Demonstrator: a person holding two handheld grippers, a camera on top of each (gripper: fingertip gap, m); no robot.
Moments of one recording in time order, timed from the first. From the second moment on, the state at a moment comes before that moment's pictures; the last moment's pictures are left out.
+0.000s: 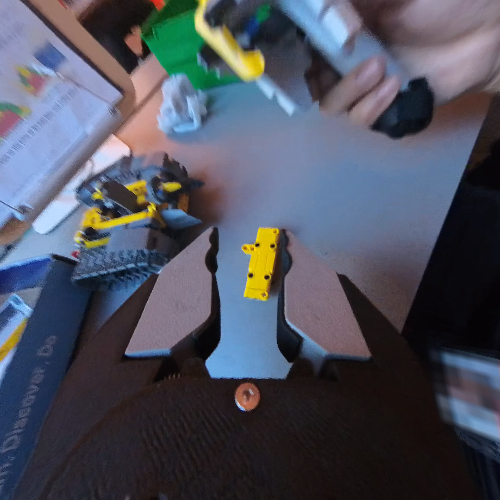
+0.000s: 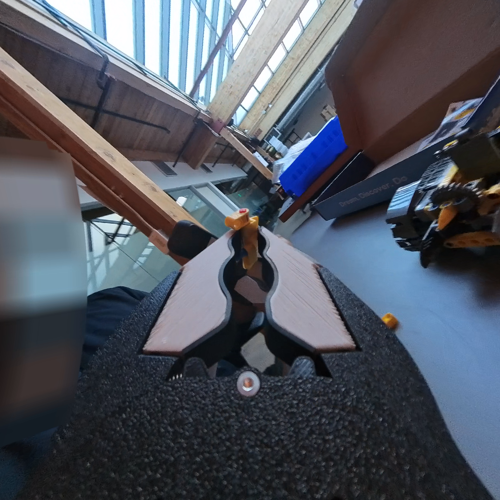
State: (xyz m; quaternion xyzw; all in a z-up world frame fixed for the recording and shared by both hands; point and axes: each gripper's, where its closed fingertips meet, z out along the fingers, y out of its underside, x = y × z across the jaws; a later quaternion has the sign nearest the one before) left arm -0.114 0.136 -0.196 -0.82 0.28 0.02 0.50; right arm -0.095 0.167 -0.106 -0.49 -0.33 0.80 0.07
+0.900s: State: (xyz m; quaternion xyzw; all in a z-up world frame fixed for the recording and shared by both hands) left arm -0.098 0.116 -0.128 -0.63 0.37 0.28 0.62; right arm -0.124 0.110 -0.120 -0.52 -0.22 0.82 -0.05
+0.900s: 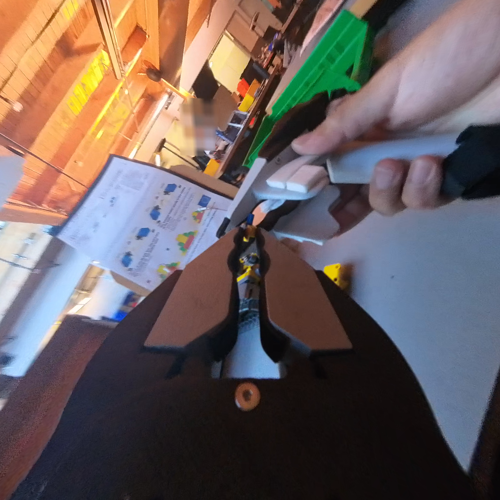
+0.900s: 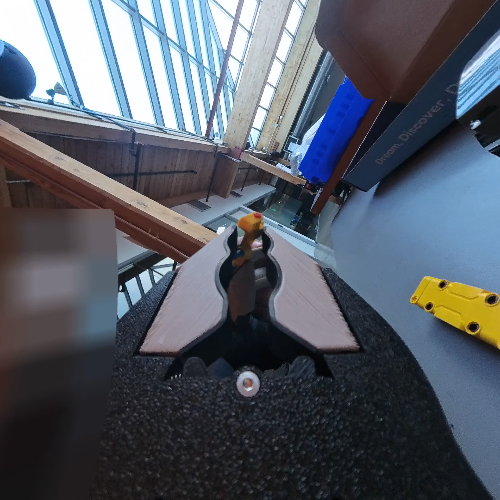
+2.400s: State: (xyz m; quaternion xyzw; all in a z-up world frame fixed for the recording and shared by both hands) left arm -0.096 0.107 -0.123 -0.66 0.12 -0.43 0.61; right arm -0.081 0.114 -0.120 -0.45 -0.62 0.61 0.21
